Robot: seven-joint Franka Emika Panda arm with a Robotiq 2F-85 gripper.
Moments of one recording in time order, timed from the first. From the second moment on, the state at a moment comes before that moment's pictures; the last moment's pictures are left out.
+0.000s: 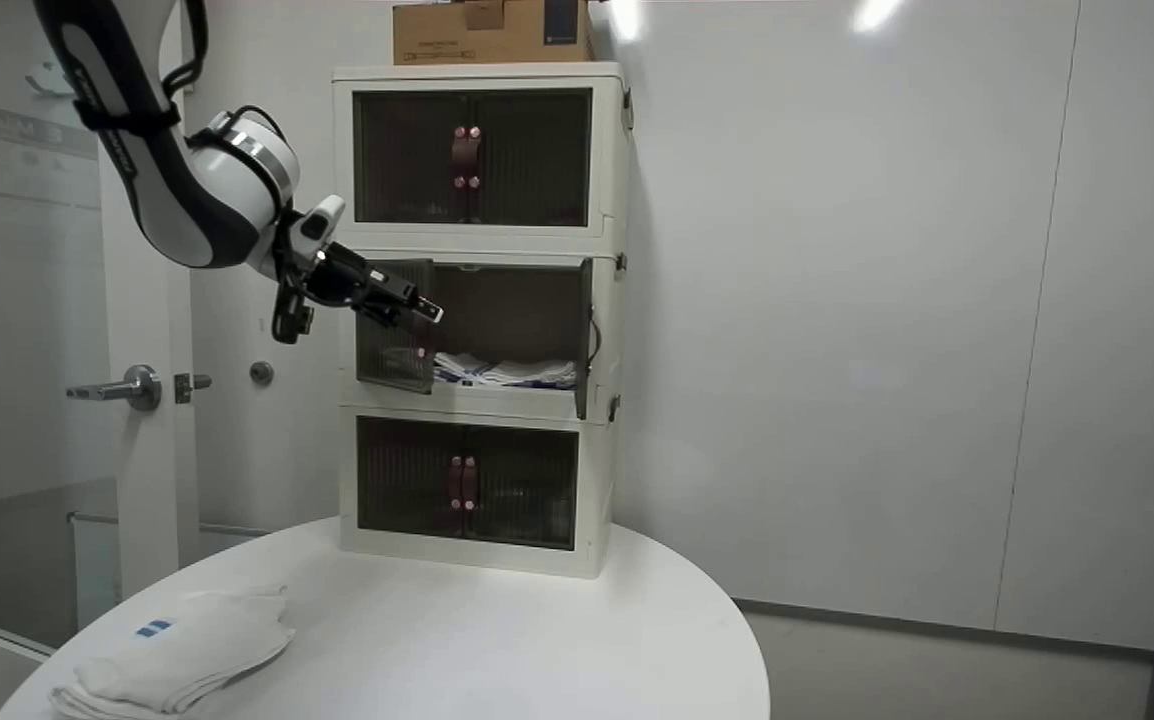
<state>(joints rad) 0.15 0.61 0.03 -1.70 -1.48 2.16 1.89</state>
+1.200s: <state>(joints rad) 0.18 0.57 0.09 -1.67 -1.41 2.09 1.88</state>
